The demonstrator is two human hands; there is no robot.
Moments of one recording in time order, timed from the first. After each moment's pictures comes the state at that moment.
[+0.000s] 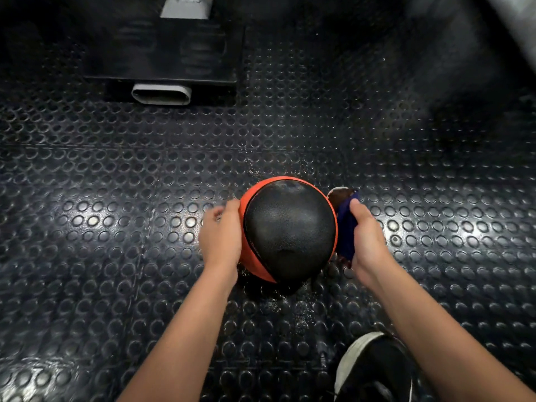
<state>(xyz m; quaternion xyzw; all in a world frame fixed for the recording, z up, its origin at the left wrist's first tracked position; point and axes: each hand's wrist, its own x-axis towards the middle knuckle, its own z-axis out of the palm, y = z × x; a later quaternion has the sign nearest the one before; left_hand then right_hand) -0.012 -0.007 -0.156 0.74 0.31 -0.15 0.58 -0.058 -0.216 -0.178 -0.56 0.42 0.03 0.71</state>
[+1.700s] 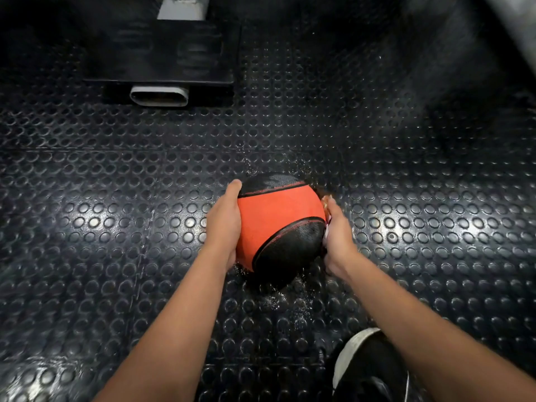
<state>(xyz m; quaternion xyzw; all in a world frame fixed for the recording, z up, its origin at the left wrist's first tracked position) 0.011 -0.010 -0.156 0.67 0.27 -0.23 0.66 -0.045 -0.182 -0.173 -0.50 0.43 0.08 0.75</state>
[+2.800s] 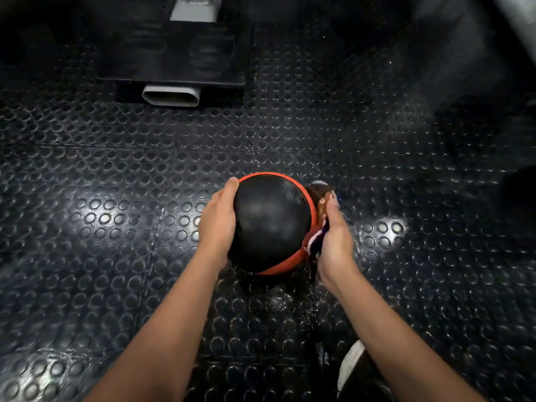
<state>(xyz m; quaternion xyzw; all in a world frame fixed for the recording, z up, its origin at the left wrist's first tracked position) 0.014 0.011 -0.153 0.74 0.26 -0.17 0.59 -0.048 -0.152 -0.179 -0.53 0.40 0.00 0.74</state>
